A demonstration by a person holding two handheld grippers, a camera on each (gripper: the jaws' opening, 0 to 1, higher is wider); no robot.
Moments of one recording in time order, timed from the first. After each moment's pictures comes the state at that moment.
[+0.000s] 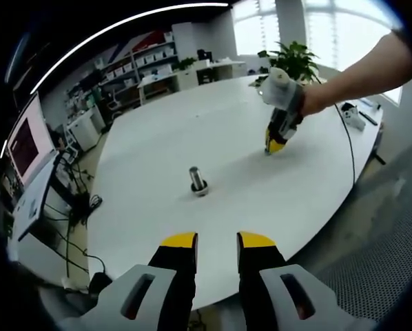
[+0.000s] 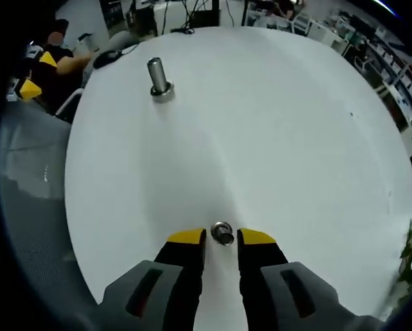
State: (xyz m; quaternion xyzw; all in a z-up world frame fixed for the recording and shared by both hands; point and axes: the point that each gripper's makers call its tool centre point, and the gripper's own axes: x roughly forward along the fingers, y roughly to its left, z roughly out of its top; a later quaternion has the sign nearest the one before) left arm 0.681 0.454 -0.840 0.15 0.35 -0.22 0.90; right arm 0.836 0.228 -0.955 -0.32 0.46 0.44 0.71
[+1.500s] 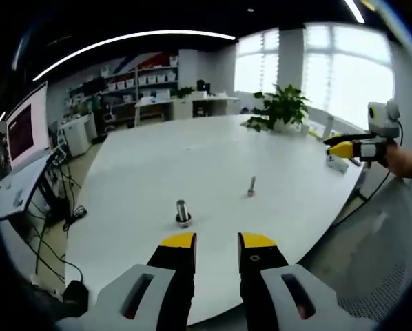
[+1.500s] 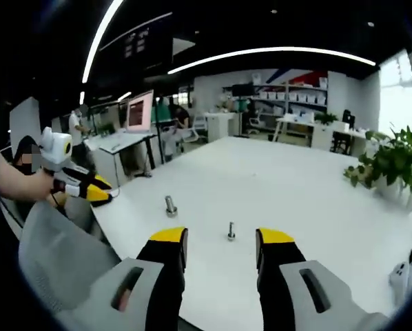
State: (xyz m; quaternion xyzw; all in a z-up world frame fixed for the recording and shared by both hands) left arm 0.682 0.436 -0.796 0.05 0.25 -0.27 0.93; right arm 0.693 0.165 -0.753 -0.01 0.19 0.23 0.96
